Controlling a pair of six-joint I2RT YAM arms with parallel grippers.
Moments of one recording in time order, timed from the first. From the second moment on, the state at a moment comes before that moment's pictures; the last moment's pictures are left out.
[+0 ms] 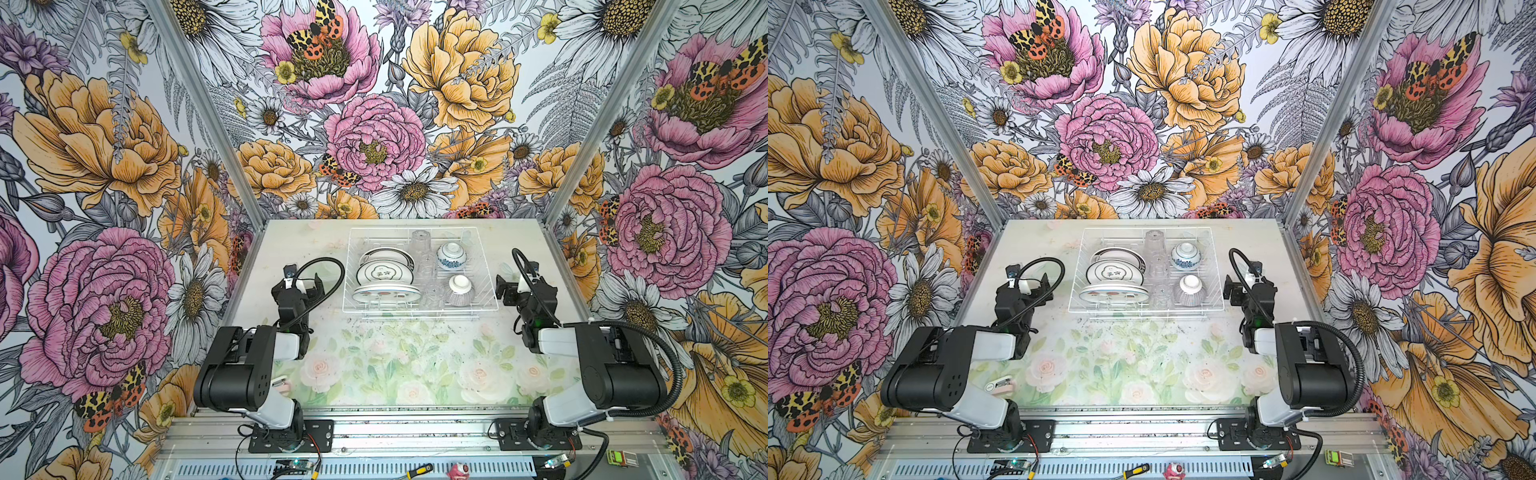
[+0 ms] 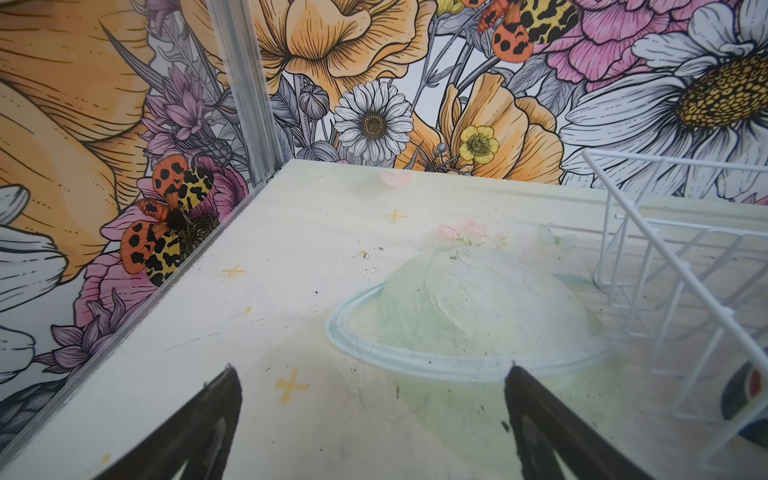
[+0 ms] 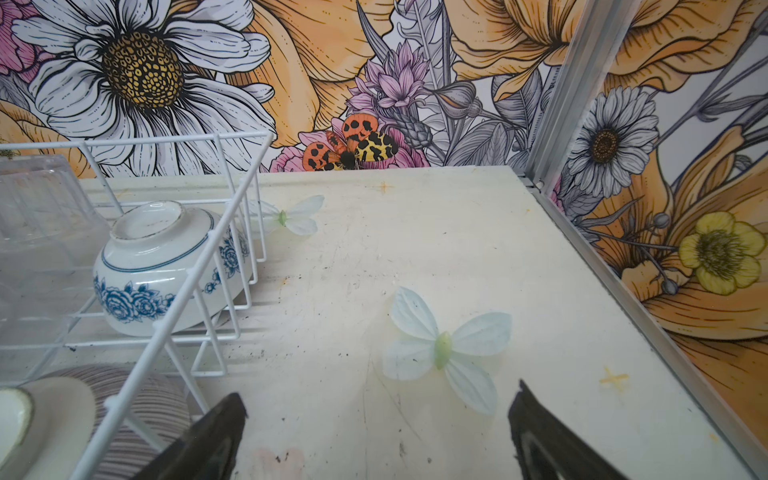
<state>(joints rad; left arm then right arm) -0.04 1.50 0.36 0.94 -0.24 -0.05 -0.06 1.51 0.40 0.81 -0.03 0.01</state>
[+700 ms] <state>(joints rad) -0.35 1.02 0.44 0.53 -0.68 -0.11 -0.04 1.16 0.48 0.47 -0.09 0.10</state>
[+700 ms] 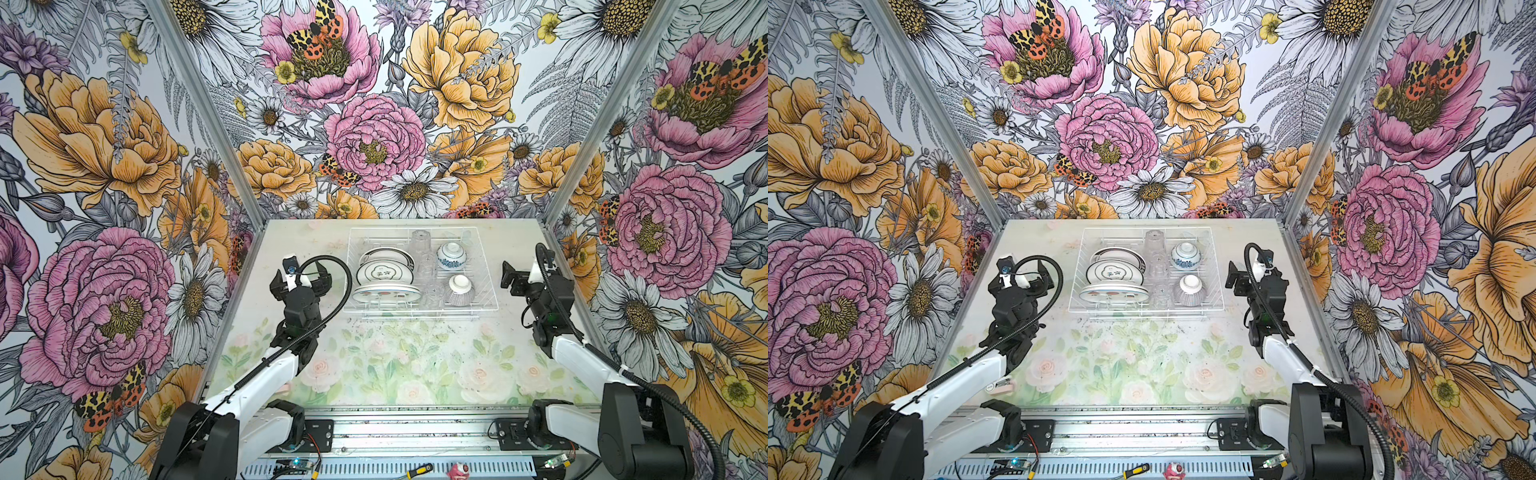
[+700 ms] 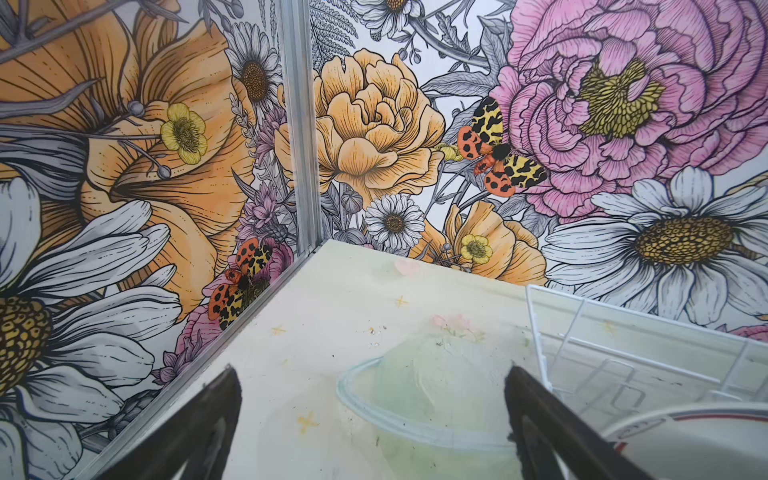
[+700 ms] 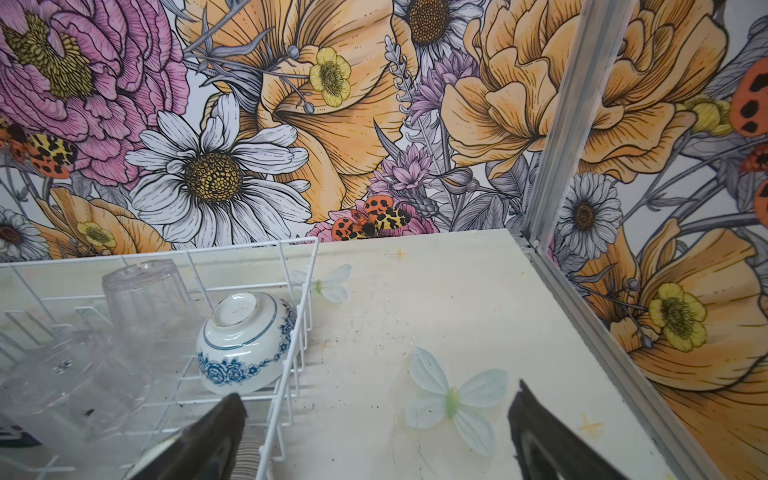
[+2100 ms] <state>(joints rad) -0.49 0.86 0.51 0.01 -0.45 -0.42 0.71 1.59 1.02 -0.10 -0.13 -0.12</state>
